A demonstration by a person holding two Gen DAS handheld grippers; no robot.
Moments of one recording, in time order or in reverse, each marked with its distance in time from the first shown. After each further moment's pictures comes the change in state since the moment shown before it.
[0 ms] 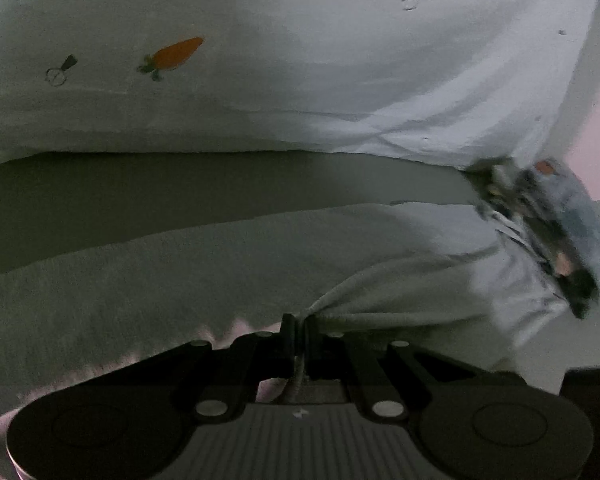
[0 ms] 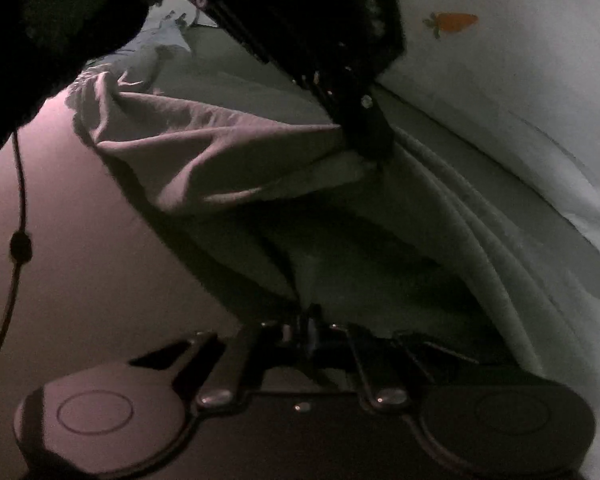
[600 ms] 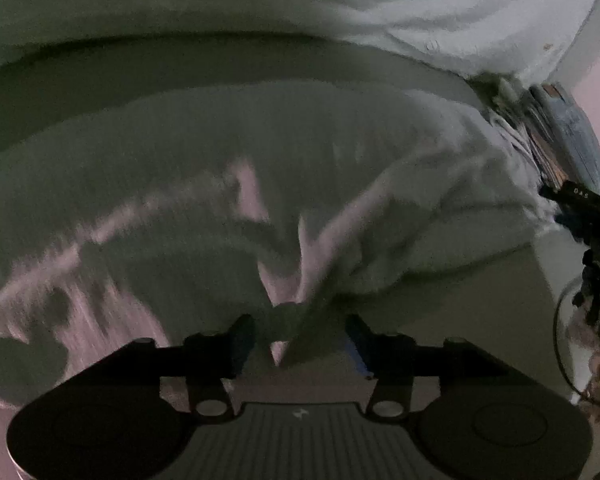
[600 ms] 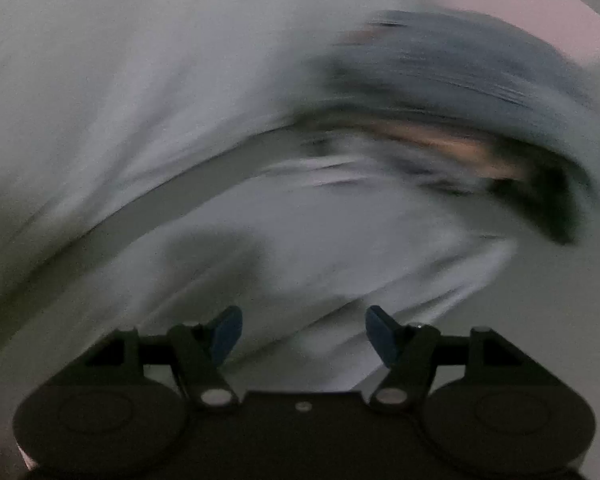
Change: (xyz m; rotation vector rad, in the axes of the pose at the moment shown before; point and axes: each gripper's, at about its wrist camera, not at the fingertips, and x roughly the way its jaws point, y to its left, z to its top) left arm 0.018 0.009 -0.050 -0.044 0.258 0.011; right arm -0.120 -0.241 -0.201 1.271 -0.153 -0.725
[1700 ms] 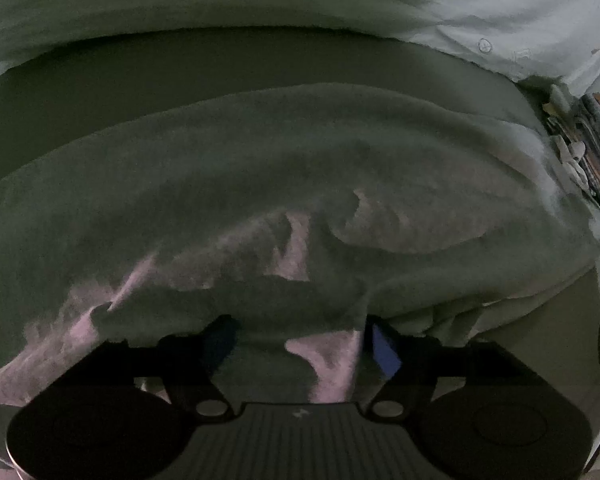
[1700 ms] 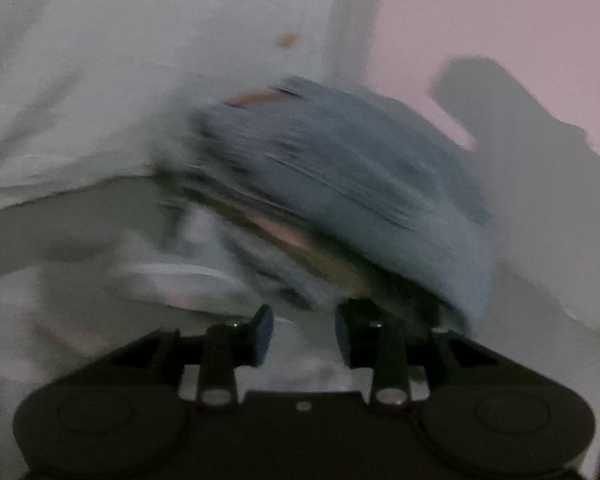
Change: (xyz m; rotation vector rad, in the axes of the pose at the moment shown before) left arm 0.036 0.014 0.042 -0.014 0.059 0.084; right arm 0.018 -0.010 0.037 -0.292 -0.164 -0.284
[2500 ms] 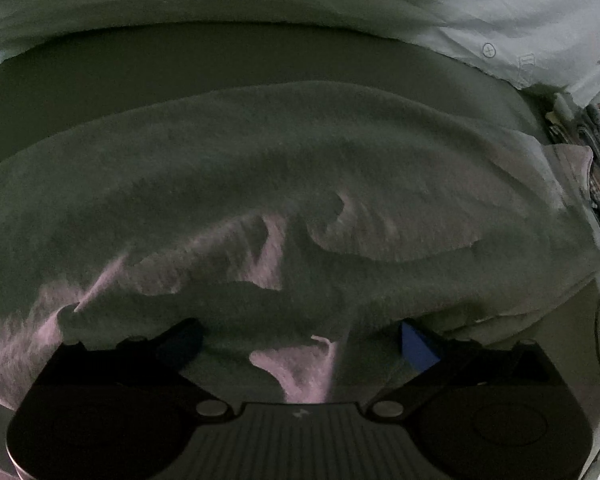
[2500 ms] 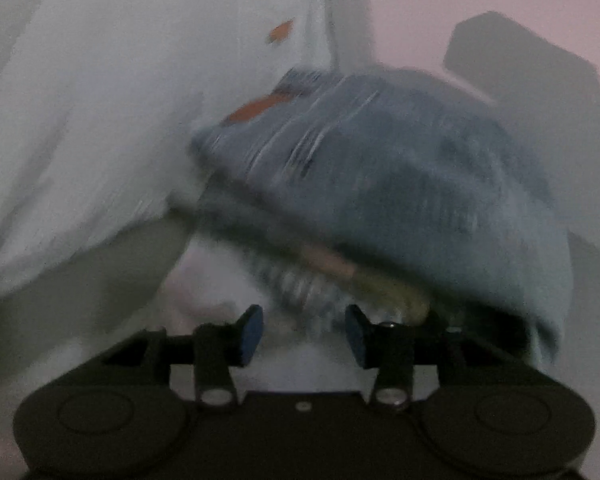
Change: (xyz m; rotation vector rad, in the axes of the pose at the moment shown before) left arm 0.013 -0.013 0.003 -0.041 -0.017 0.002; right arm 0.024 -0.022 0.017 0.196 0.045 0.111
